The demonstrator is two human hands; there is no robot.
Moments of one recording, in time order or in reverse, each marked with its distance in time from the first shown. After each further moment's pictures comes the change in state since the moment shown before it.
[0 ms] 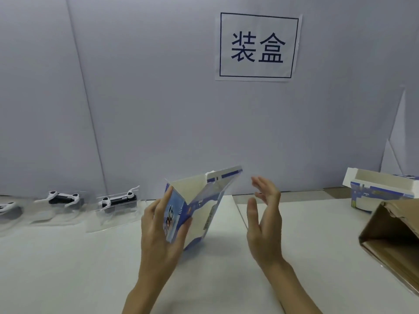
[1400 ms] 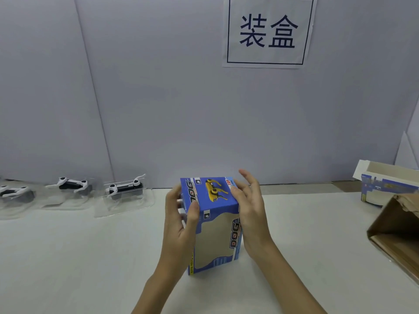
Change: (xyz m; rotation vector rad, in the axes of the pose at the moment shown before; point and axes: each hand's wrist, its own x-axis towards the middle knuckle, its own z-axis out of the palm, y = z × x) left_hand -0.007 0.048 0.017 -0.430 -0.055 -0.291; right_hand 0.004 -0.022 0.027 0.569 -0.182 0.587
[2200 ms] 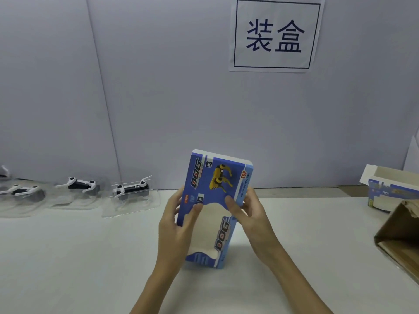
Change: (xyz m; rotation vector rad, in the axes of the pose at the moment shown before) left_hand 0.012 -0.028 -0.021 0.112 0.054 -0.022; right_hand -0.002 0.008 -0.008 -0.183 -0.140 0.031
